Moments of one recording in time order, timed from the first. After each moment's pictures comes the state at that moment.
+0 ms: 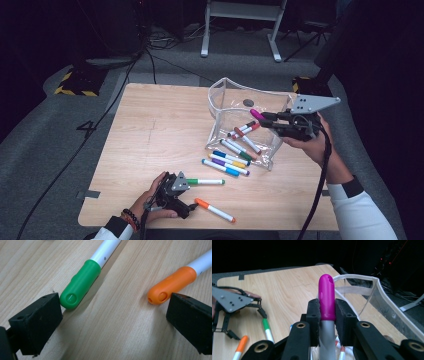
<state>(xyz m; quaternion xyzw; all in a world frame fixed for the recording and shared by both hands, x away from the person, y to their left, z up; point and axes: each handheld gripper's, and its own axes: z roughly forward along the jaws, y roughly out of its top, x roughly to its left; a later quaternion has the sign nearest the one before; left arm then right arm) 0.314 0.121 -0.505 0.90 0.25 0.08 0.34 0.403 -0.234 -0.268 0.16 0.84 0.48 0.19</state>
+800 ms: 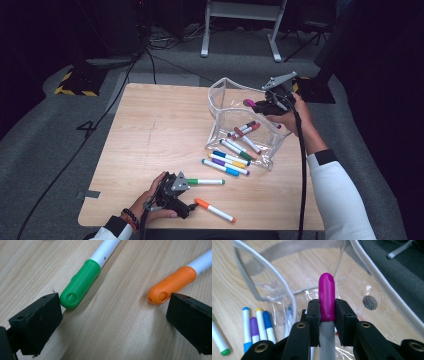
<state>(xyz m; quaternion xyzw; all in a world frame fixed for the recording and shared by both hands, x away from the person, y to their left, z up) 0.314 0.121 -0.505 0.90 0.25 0.08 0.34 0.509 -0.209 -0.308 0.28 0.89 0.31 0.17</state>
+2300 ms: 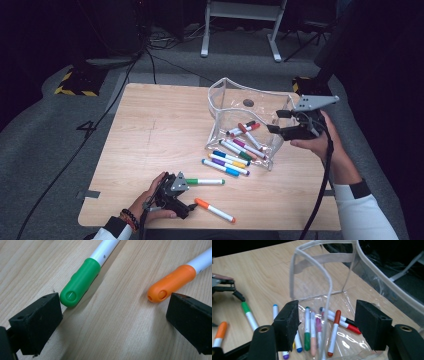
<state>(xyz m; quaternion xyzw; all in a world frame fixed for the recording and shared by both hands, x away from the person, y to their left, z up) 0.313 0.124 -0.505 0.90 0.25 0.08 0.34 0.415 -0.260 -0.292 0.24 0.86 0.42 0.19</state>
